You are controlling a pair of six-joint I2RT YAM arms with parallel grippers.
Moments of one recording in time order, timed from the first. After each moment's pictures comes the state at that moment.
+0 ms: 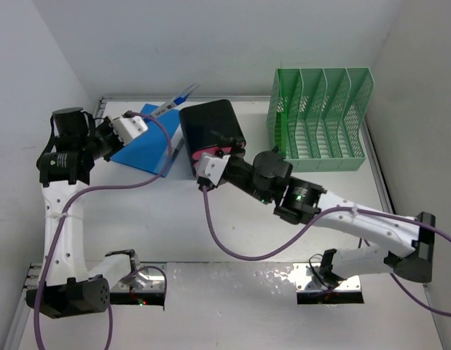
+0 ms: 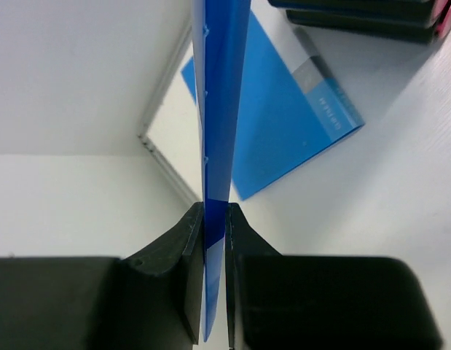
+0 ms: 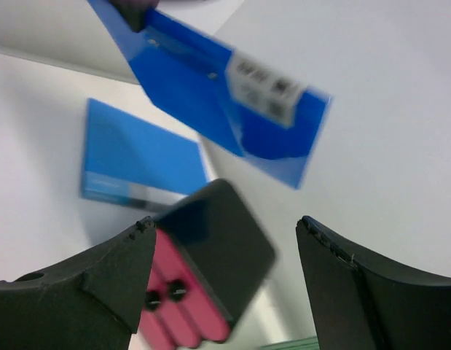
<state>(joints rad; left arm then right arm) 0.15 1.05 1.34 -0.90 0.42 1.03 1.14 1.25 1.11 0.15 0.21 -0.76</state>
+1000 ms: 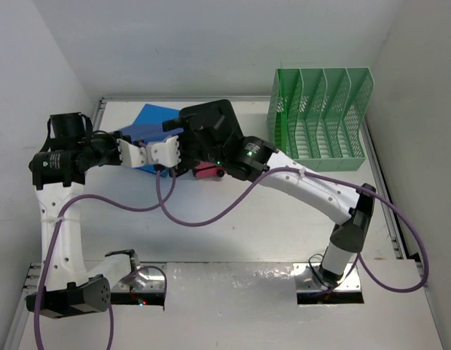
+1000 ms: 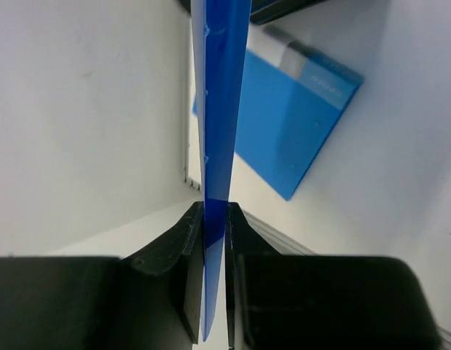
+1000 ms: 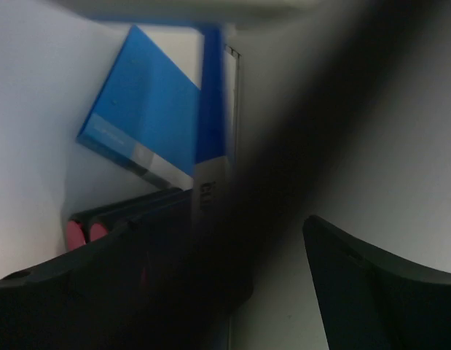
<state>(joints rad) 0.16 1.06 1.45 -1.13 0.53 1.57 1.06 1.73 1.80 -0.44 0.03 -1.07</state>
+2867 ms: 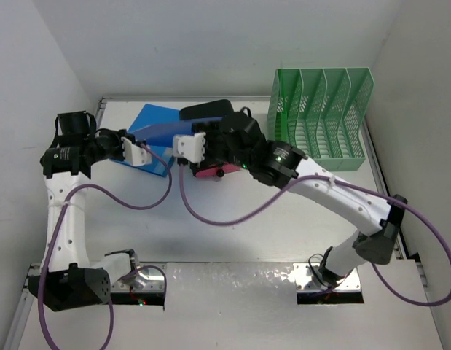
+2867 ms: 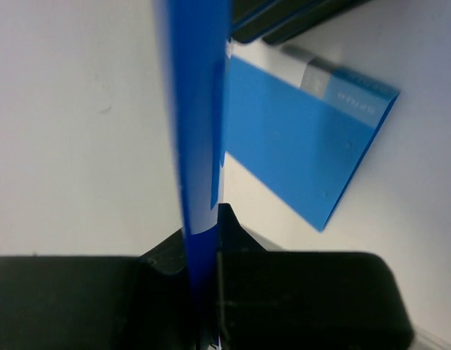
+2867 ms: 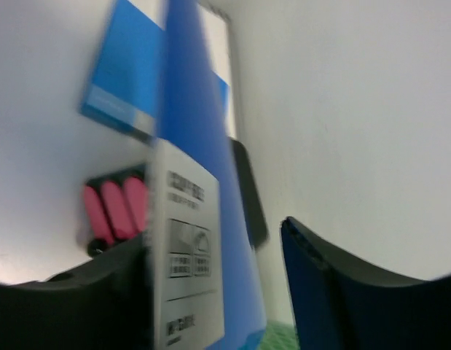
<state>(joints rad) 0.17 1.11 1.30 -0.96 0.66 1.71 1.00 1.51 1.55 -0.37 0.03 -0.94</state>
